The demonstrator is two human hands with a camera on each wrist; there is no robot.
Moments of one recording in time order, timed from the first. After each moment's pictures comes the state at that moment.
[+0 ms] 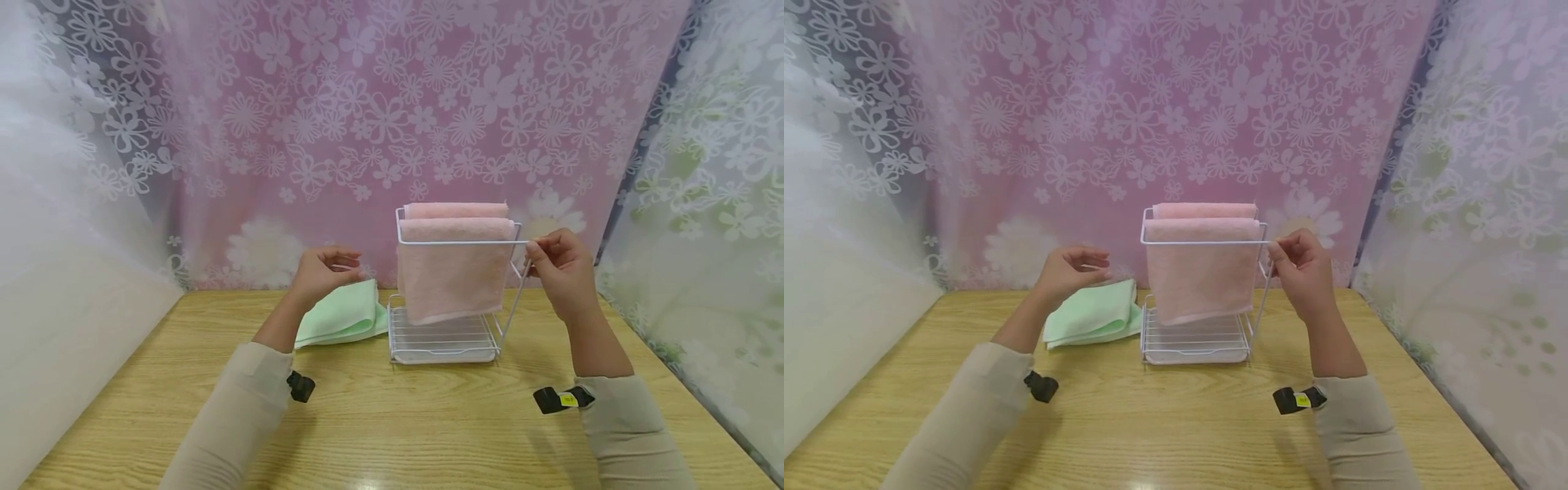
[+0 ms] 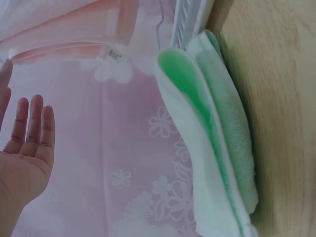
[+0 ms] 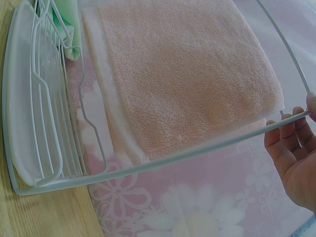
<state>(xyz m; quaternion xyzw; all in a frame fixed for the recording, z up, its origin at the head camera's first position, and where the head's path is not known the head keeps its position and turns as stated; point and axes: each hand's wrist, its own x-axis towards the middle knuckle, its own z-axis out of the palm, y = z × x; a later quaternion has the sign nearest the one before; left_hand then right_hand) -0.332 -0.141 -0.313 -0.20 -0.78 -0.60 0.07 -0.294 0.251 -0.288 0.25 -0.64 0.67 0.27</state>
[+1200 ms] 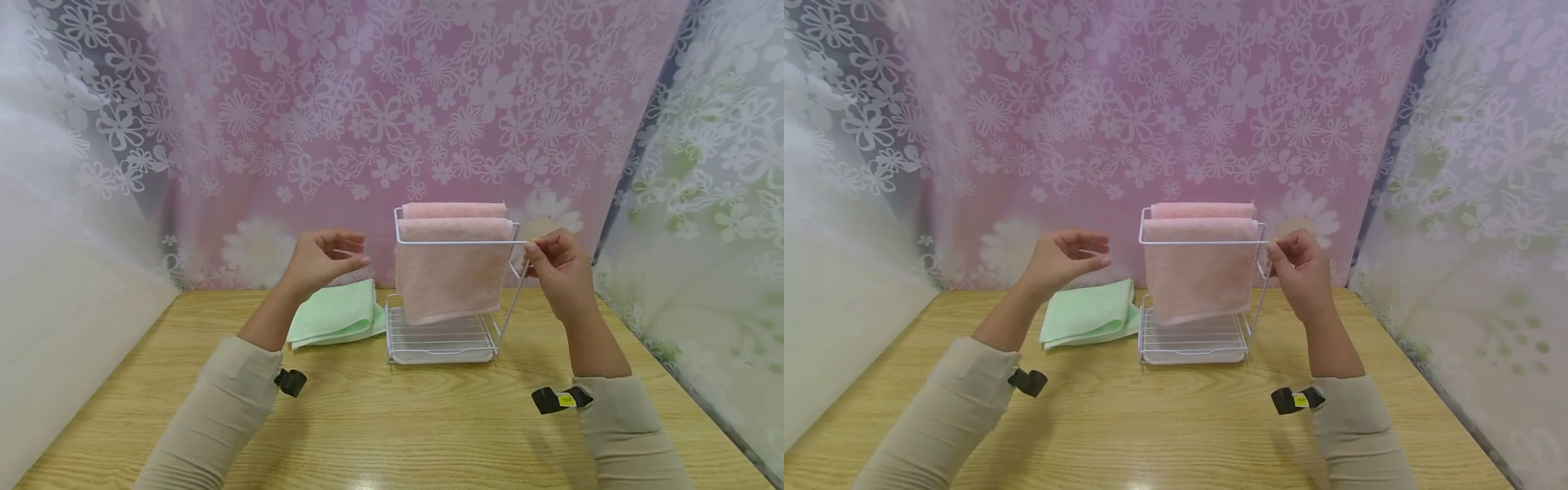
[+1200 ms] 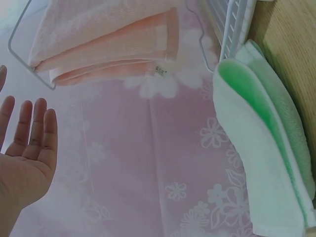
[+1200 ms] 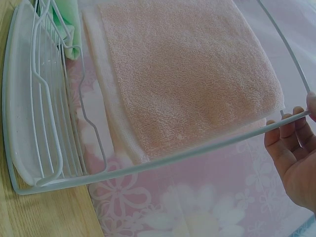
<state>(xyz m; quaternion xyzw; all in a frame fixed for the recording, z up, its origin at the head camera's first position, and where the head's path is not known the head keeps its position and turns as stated) -0.306 -0.133 -0.270 -0.25 -0.76 -0.59 0.10 -0.295 0.251 -0.289 0.24 -0.64 0.67 0.27</state>
